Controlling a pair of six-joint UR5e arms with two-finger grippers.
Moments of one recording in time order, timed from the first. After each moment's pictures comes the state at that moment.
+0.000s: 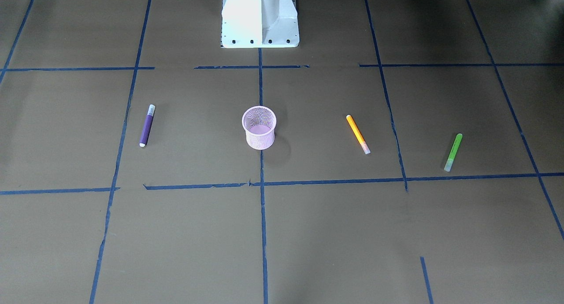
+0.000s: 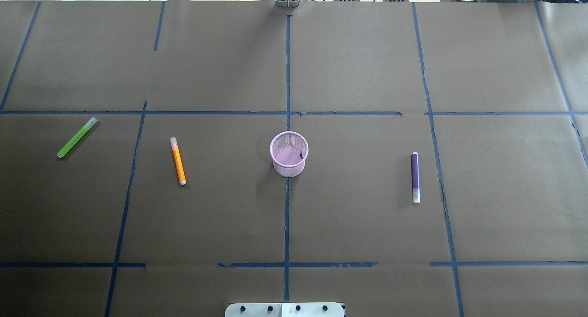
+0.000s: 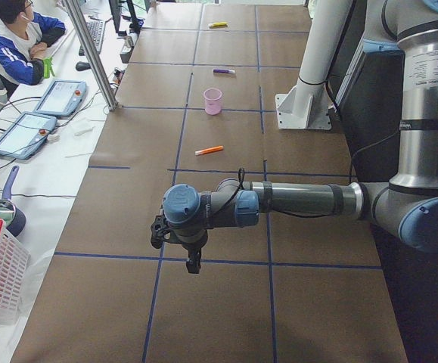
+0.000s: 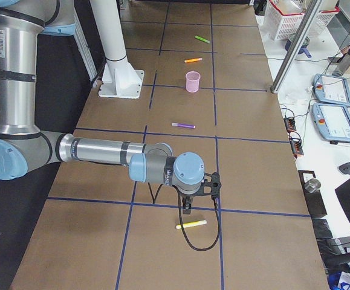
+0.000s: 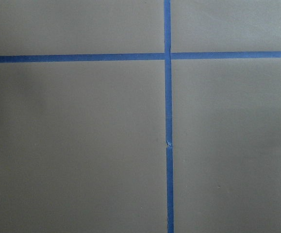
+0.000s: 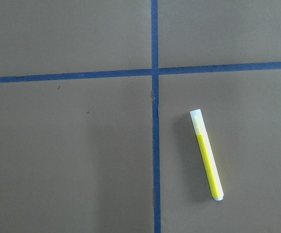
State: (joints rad) left arm -1.59 -1.51 -1.65 -1.48 -2.40 0.10; right arm 1.64 -1.68 1.66 -1.57 2.49 -0.04
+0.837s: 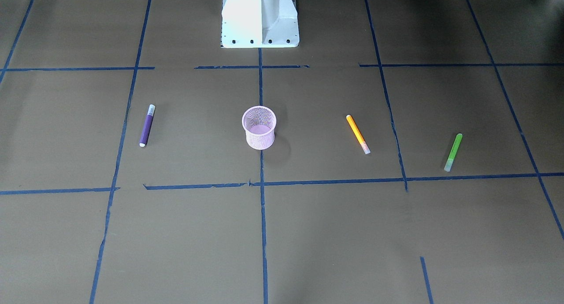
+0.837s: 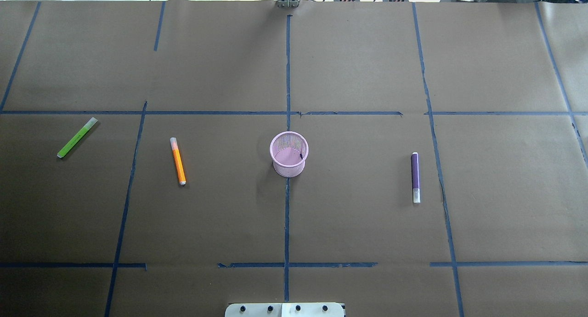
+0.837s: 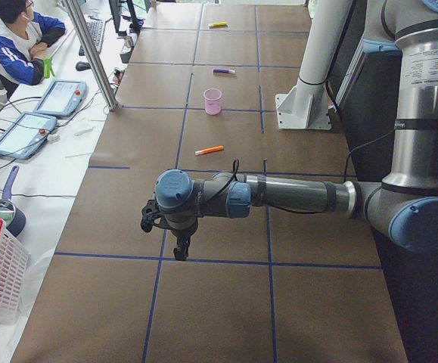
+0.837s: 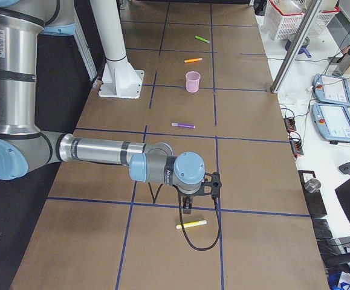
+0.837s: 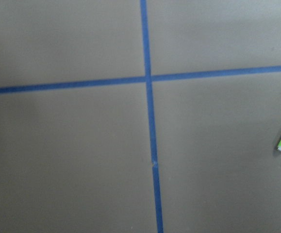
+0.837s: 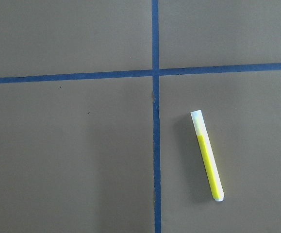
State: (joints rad) left arm -1.55 -1.58 -1.66 -1.53 -2.41 0.09; right arm 1.64 -1.68 1.66 -1.57 2.49 -0.04
